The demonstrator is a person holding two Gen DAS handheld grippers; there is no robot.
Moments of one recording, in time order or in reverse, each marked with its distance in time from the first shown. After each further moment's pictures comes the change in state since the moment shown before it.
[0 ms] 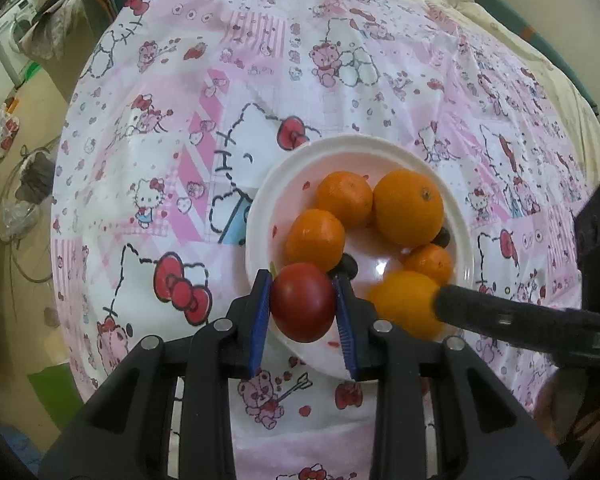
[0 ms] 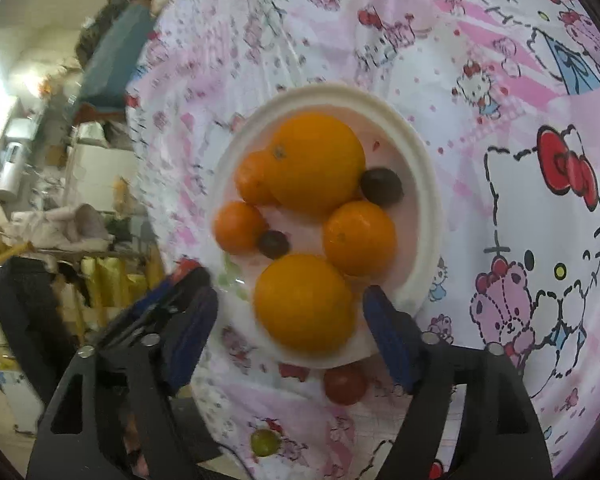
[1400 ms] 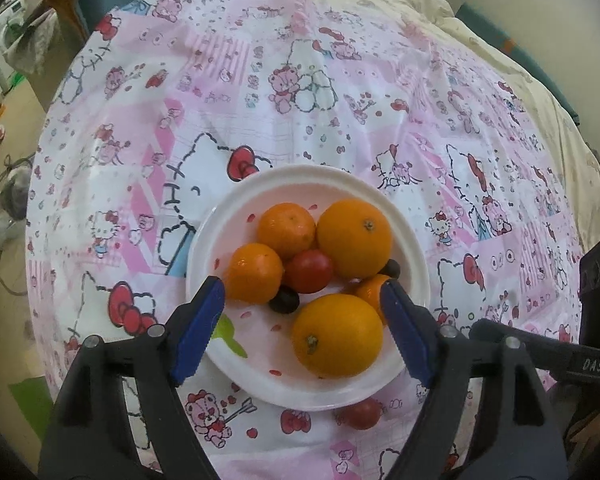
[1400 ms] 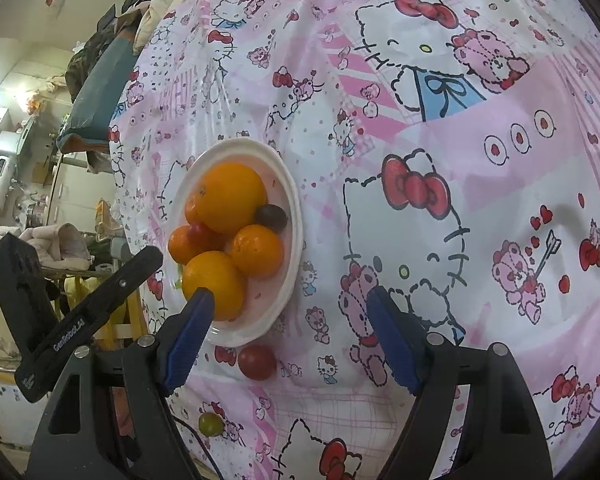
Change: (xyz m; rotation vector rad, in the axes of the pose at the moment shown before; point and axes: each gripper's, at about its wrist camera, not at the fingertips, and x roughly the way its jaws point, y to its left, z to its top) left arm -0.006 -0.031 0.011 0.005 -0.064 -0.076; right arm -0.061 -0.048 -0.010 0.005 -0.099 -0.098
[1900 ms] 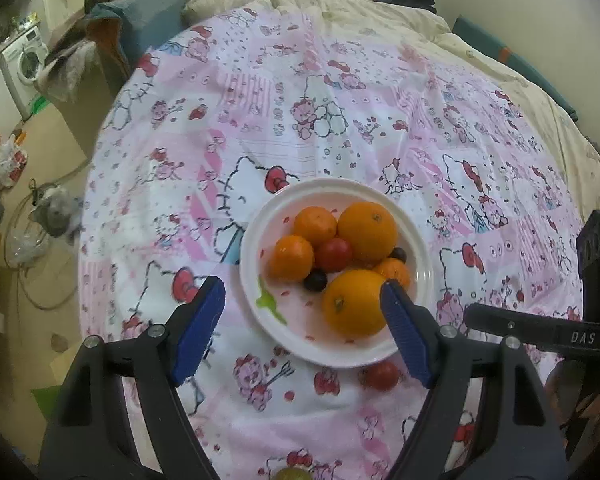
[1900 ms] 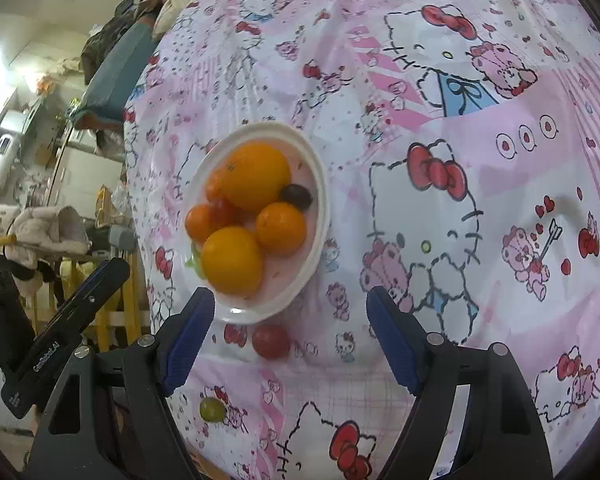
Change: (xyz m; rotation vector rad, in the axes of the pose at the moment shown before) left arm -0.057 0.007 -0.028 0.047 -0.101 0.078; right arm -0.006 0.024 -0.021 -0.082 -0.002 -0.012
